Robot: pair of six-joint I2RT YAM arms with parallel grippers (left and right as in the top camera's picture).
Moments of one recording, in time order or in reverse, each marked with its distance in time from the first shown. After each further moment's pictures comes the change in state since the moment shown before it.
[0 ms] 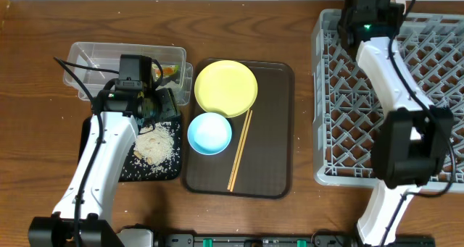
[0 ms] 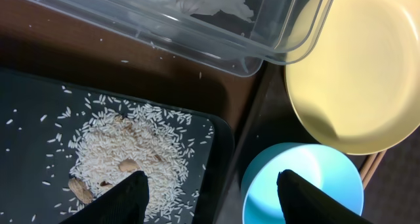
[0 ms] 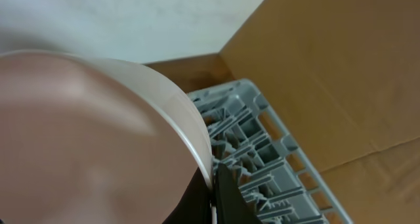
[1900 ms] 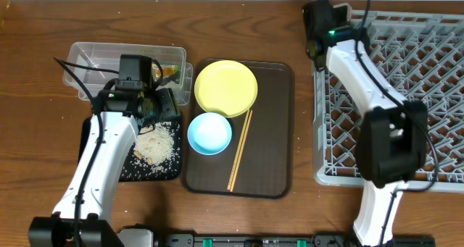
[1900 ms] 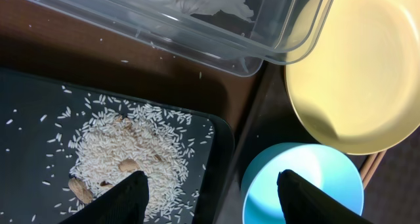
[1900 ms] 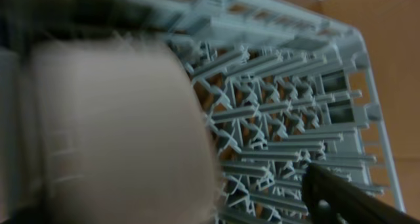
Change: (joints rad) left arm 0.000 0.000 0.000 0.000 0.000 0.000; right arm 0.145 0.006 0.003 -0.413 -0.214 0.145
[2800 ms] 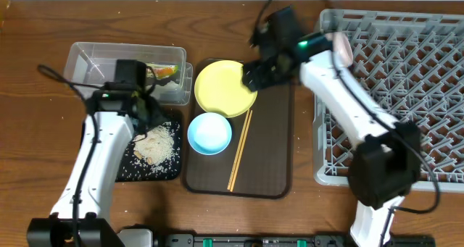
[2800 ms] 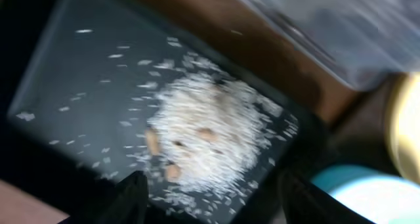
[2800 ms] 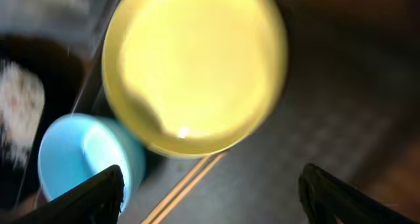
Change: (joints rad) left arm 0.064 0.000 0.000 -0.149 -0.187 -0.213; right arm 0.238 -0.070 0.007 -0.223 -1.040 -0.001
